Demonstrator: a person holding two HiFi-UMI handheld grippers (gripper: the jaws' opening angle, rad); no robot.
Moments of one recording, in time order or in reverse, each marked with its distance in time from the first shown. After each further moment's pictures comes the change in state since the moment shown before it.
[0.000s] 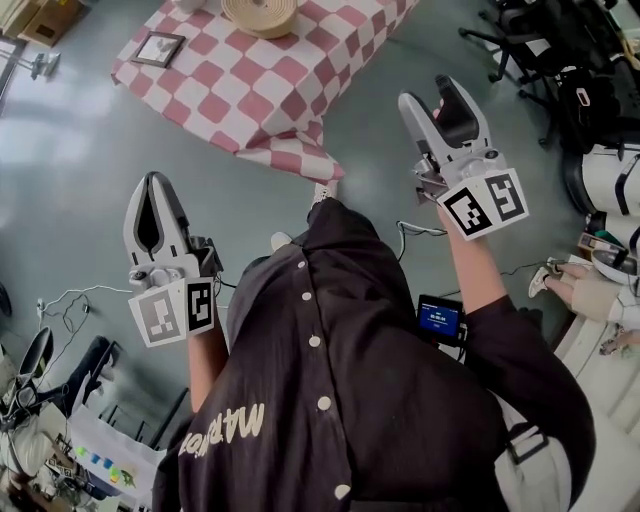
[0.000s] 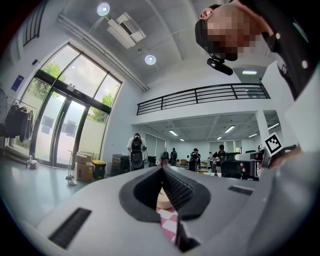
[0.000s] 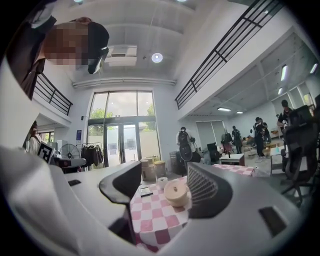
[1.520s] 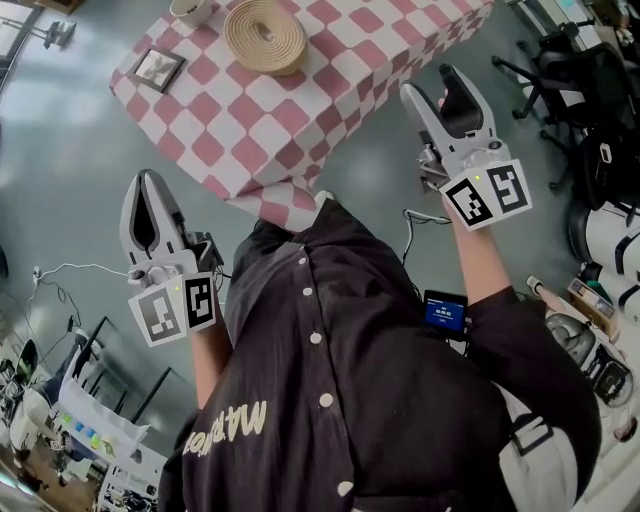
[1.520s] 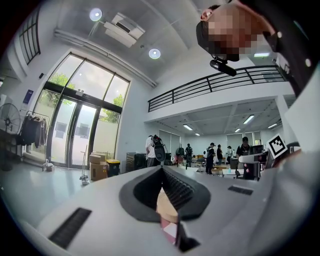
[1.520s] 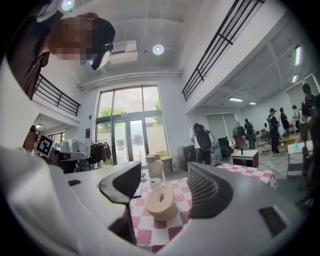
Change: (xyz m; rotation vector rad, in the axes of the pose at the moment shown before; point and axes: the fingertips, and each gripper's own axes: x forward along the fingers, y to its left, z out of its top) left arm 0.166 -0.004 -0.010 0.020 0.042 0.202; right arm 0.175 -0.136 -0.007 0.000 0.068 0.146
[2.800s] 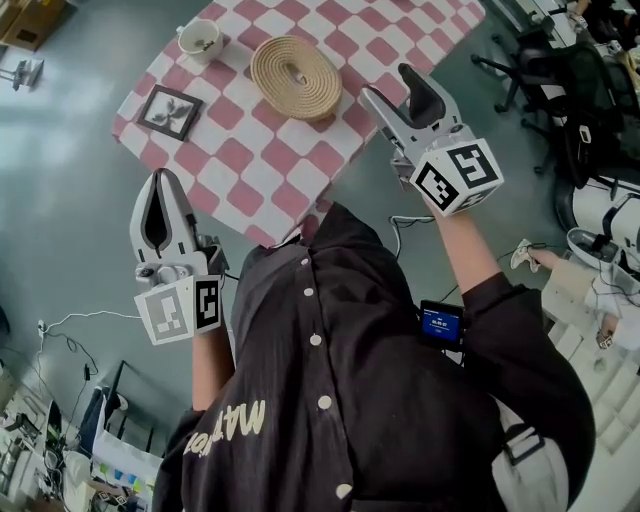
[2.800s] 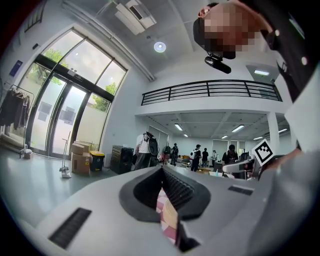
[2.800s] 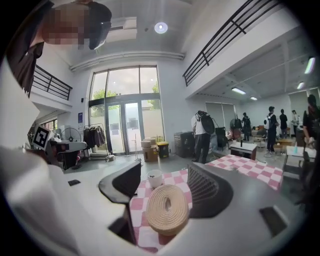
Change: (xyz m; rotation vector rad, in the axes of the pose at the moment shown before) left arm 0.133 0.104 -0.012 -0.083 0.043 -0.188; right arm 0.176 0.049 -0.034 -0.038 0.169 -0.054
